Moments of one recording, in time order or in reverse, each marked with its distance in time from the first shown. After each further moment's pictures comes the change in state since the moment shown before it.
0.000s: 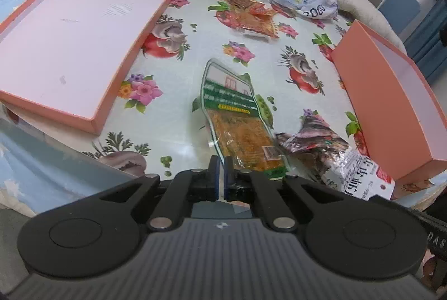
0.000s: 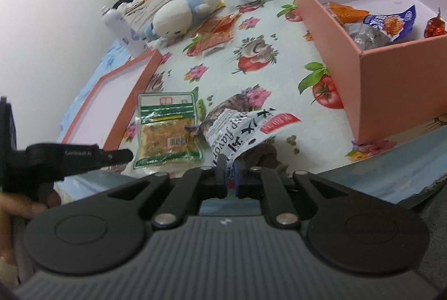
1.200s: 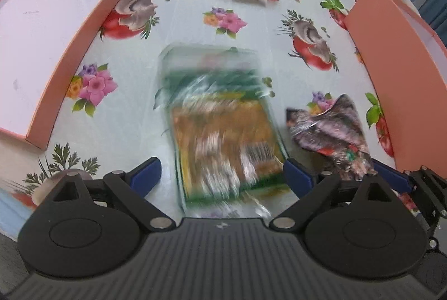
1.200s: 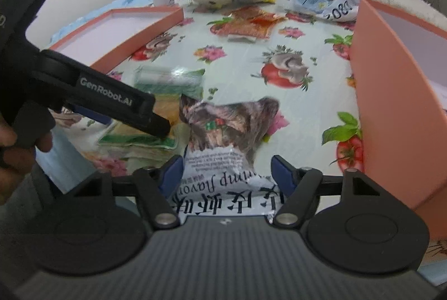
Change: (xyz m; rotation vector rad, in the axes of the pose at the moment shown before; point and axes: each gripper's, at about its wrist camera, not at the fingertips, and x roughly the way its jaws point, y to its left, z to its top) left arm 0.081 -0.035 0.017 0.059 0.125 0.056; right arm 0.074 0.016 0.011 -0.443 0.028 -0.066
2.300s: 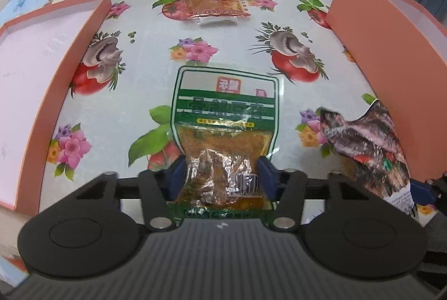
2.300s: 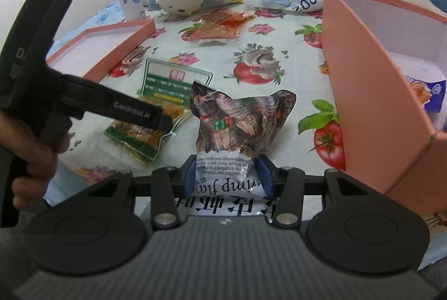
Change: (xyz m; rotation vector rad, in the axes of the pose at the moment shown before) left arm 0.017 -0.029 0.021 0.164 -0.076 0.021; right arm -0.017 -0.015 0.004 0.134 -0.038 -0.079
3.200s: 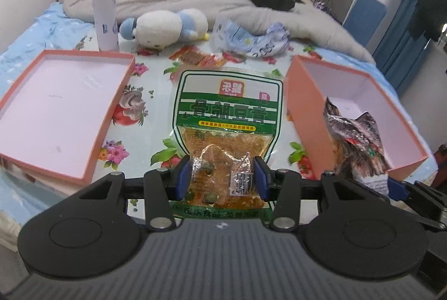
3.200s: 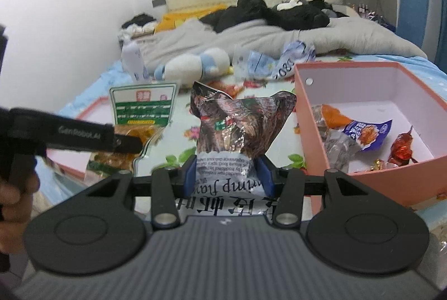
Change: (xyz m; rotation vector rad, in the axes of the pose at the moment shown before) left arm -0.201 -0.016 -0.024 -0.087 -0.229 -0.081; right arm -0.142 0.020 0.022 0.096 -0.225 -0.027
